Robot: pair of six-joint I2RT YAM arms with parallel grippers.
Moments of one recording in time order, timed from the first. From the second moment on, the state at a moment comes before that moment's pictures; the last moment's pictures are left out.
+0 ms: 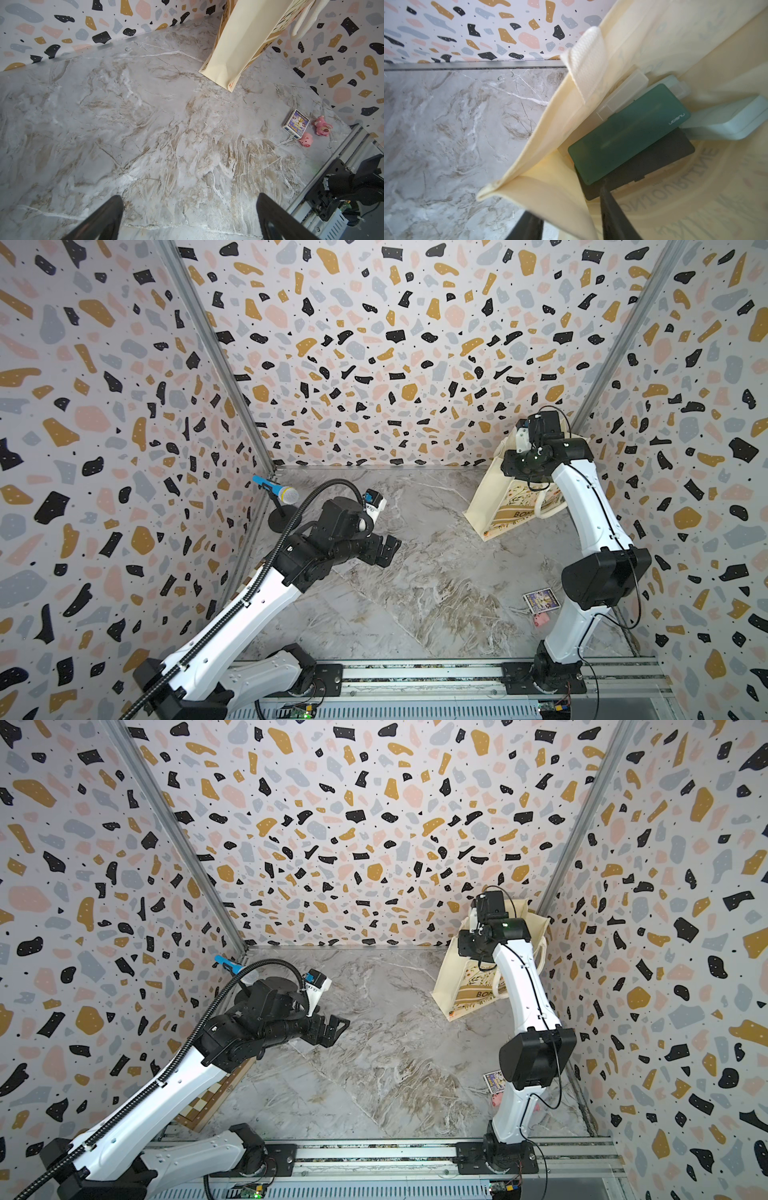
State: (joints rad) left arm -0.65 1.09 1.21 -0.79 0.06 -0.17; right arm 0.14 1.85 2.10 -1.10 -0.03 0.09
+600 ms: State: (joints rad) left arm -0.57 1.05 1.28 -0.85 -0.18 -0.25; right arm 0.35 1.85 2.11 -1.08 0.00 0.05
